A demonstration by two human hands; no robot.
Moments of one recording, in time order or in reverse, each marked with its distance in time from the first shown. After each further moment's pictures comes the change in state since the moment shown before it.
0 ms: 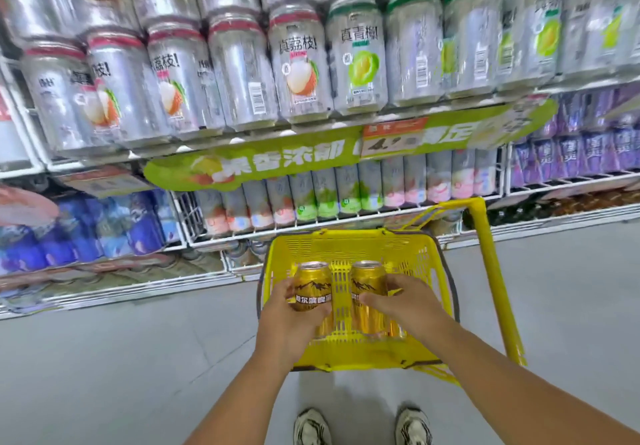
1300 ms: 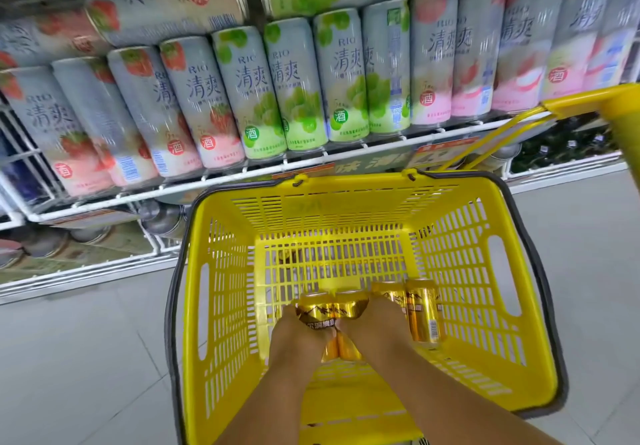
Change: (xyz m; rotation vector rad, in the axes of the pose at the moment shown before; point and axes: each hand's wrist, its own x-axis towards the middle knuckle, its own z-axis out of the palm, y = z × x) left_hand 0.181 -0.224 0.150 0.365 -0.112 -0.255; right_hand 0.182 0.175 0.169 -0.325 0.044 0.308
